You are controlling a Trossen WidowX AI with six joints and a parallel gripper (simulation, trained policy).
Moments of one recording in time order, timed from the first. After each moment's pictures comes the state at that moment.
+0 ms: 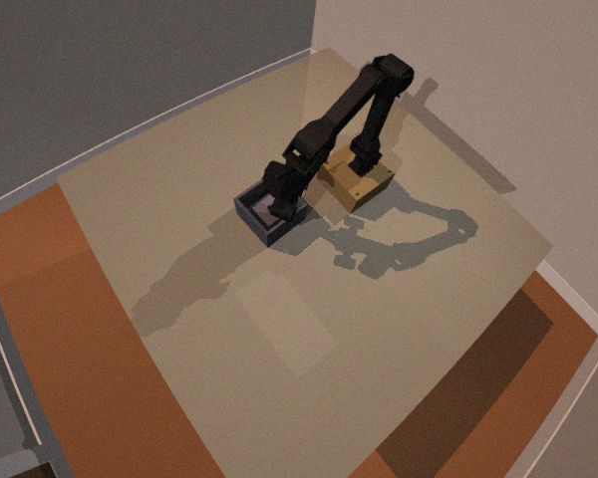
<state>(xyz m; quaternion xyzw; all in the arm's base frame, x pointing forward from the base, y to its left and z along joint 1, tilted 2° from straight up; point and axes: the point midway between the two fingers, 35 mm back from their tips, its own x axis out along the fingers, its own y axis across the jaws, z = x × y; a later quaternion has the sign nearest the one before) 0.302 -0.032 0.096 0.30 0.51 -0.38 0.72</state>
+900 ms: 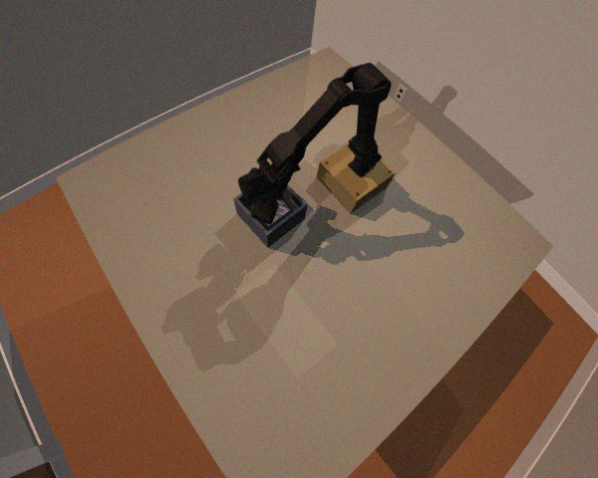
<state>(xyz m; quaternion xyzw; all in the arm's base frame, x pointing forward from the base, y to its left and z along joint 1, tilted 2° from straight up) 0.324 -0.078 0.040 0.31 0.54 -0.39 0.68</state>
